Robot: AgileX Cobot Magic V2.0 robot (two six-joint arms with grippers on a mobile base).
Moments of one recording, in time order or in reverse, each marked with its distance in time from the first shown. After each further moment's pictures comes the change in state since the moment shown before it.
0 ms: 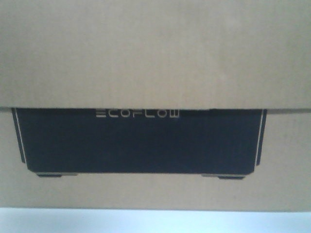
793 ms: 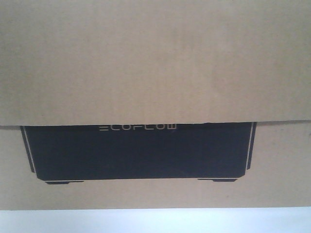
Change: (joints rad) left arm -0.011 0.036 -0.018 -0.069 0.053 0.012; right arm 0.010 0.023 -0.001 0.060 -0.028 -0.001
